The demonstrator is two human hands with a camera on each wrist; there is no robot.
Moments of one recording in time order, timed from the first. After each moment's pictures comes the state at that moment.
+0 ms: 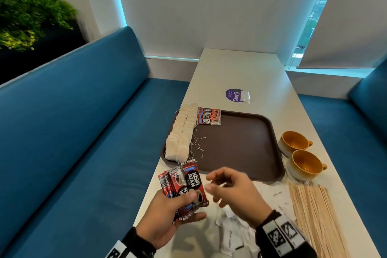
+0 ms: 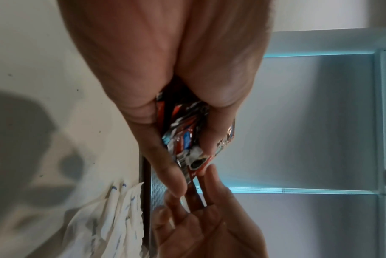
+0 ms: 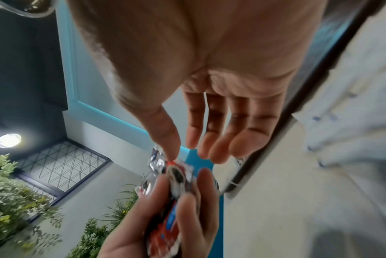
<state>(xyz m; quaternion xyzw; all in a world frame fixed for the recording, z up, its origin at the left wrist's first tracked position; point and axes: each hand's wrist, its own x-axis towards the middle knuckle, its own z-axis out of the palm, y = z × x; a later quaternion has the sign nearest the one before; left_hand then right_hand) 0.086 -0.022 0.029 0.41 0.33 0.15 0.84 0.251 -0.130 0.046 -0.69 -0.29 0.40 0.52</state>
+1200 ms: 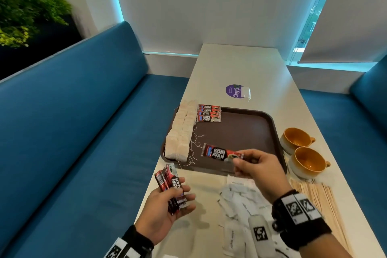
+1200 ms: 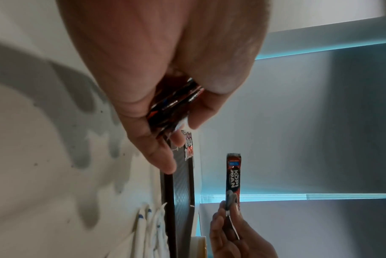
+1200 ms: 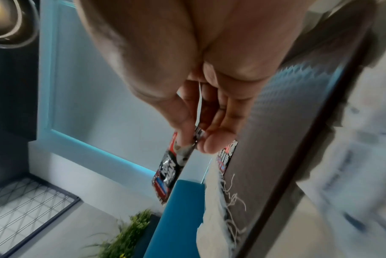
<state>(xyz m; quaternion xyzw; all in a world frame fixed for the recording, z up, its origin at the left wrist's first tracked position) 0.088 0.000 -0.002 0.33 0.40 0.19 0.83 0.310 -0.132 0.049 -0.69 -0.20 0.32 0.62</state>
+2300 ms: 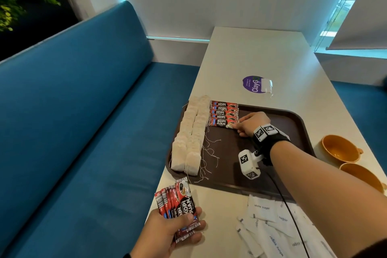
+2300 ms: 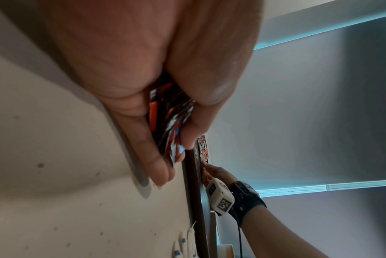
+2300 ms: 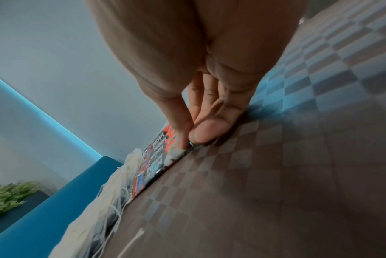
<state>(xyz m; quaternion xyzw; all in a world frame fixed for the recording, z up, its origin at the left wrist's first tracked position) 0.099 0.040 -0.032 0.32 0.46 0.10 0.82 0.457 0.072 -0.021 -0.86 -0.11 0.30 0.40</state>
